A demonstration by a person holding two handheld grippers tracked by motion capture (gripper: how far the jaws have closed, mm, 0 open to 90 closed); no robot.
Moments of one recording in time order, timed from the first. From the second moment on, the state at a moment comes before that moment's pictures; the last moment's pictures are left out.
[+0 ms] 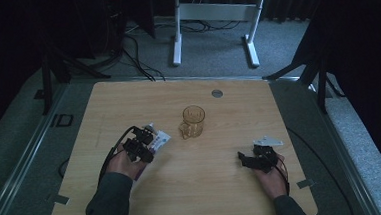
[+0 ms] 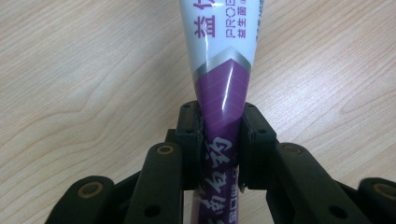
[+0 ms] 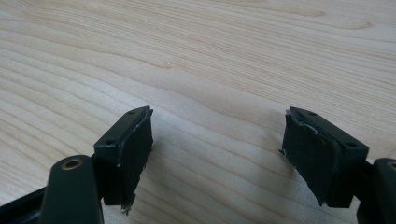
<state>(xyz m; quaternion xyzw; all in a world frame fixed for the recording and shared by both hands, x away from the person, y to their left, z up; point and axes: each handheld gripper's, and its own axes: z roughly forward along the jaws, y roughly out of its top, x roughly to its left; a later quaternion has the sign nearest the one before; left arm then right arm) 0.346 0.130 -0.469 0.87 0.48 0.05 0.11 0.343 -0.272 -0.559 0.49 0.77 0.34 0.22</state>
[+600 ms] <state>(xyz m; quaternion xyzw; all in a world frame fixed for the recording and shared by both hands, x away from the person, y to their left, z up) 0.349 0.131 -0.454 0.86 0.48 0.06 0.14 0.343 -0.272 -0.559 0.49 0.77 0.34 0.22</state>
